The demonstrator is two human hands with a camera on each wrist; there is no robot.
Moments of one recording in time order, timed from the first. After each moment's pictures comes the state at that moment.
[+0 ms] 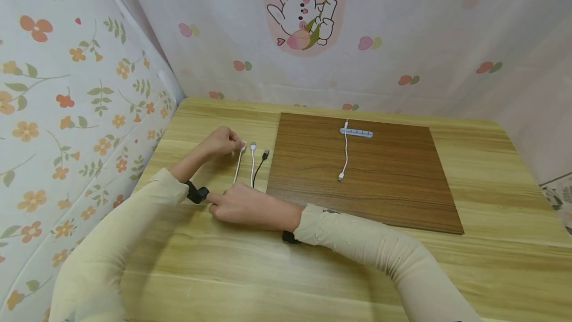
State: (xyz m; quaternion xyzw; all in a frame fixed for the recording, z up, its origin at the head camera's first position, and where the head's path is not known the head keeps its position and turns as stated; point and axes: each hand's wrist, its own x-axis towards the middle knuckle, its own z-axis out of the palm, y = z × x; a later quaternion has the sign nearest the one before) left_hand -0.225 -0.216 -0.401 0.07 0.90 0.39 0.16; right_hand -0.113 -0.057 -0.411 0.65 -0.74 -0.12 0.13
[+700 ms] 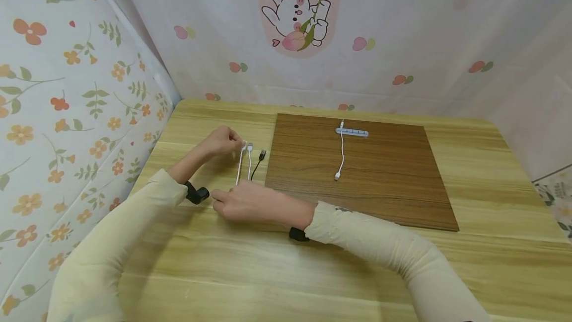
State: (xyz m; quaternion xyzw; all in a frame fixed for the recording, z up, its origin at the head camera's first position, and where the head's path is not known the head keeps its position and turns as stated) left_hand -0.224 -0.205 -0.392 0.08 0.91 0.39 0.15; right_hand -0.116 -0.034 -0.393 0.66 -0.72 -0.13 0.15
